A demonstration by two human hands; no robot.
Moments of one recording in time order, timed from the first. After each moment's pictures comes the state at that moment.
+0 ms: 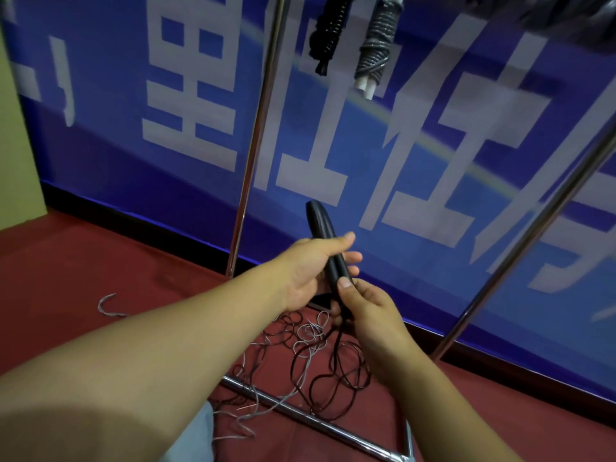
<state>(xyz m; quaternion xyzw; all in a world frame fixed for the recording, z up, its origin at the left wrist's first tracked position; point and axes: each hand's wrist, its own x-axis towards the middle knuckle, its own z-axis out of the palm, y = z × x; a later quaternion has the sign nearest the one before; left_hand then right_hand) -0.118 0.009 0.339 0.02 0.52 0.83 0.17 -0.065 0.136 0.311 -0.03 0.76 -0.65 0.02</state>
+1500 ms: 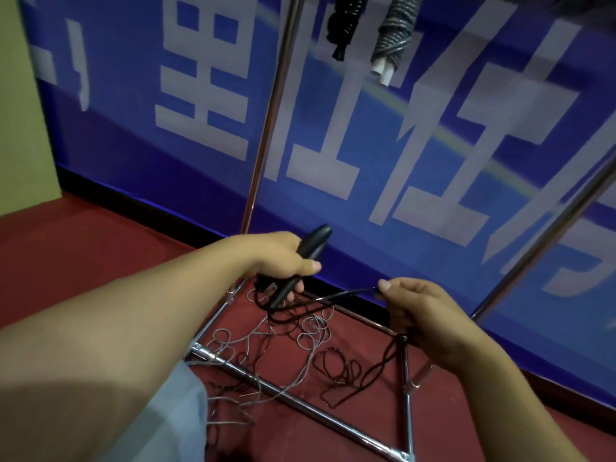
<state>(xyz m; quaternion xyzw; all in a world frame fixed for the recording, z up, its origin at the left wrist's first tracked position) -0.138 -0.052 0.326 0.09 0.85 0.48 0.21 -0.073 0.198 0.331 -0.03 0.79 -0.61 0.09</state>
